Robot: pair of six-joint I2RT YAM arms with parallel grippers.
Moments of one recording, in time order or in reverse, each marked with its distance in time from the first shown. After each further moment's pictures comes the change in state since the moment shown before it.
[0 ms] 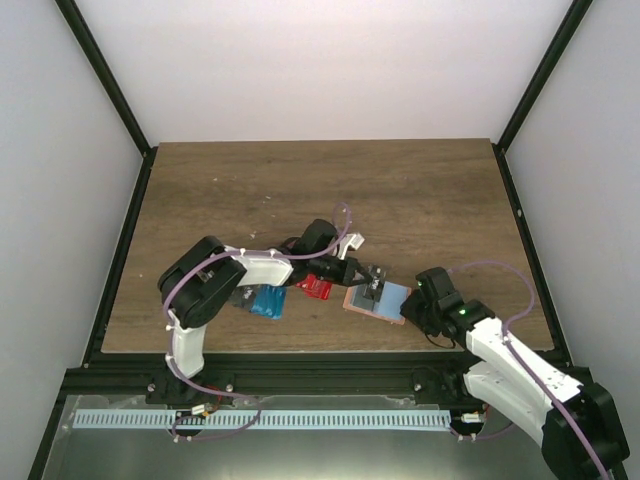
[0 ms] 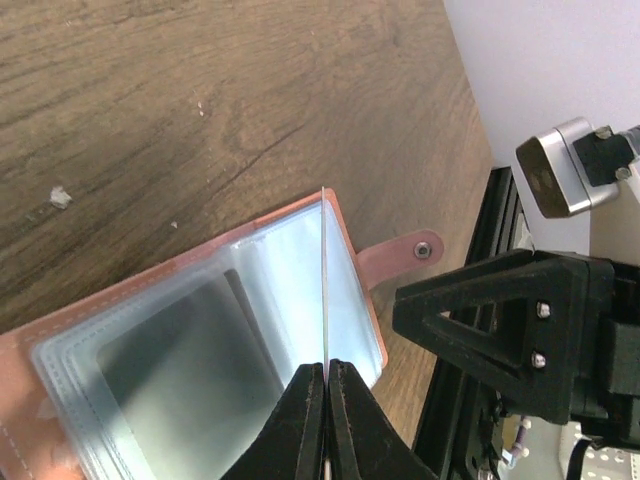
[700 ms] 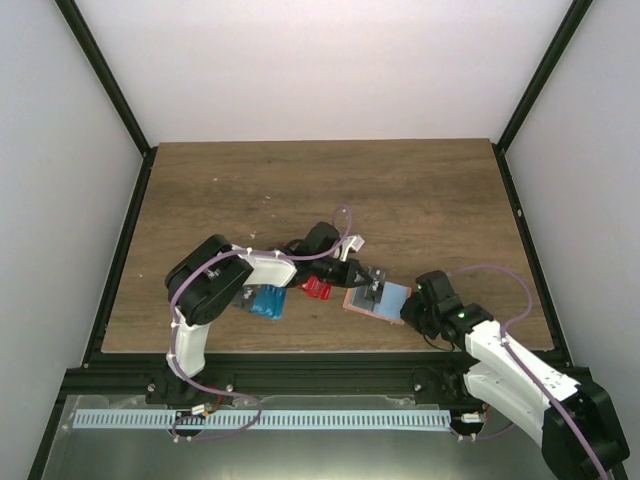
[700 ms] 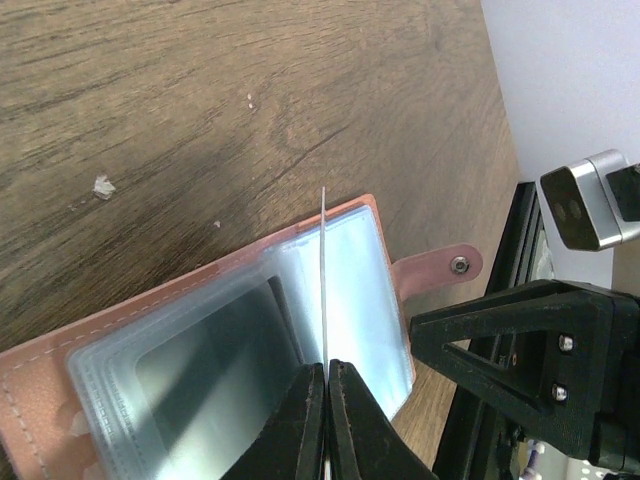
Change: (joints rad) left arm -0.006 0.050 0.017 0.010 -0.045 -0.043; right arm 0.000 -0.002 -0.048 0.063 -0.035 0.016
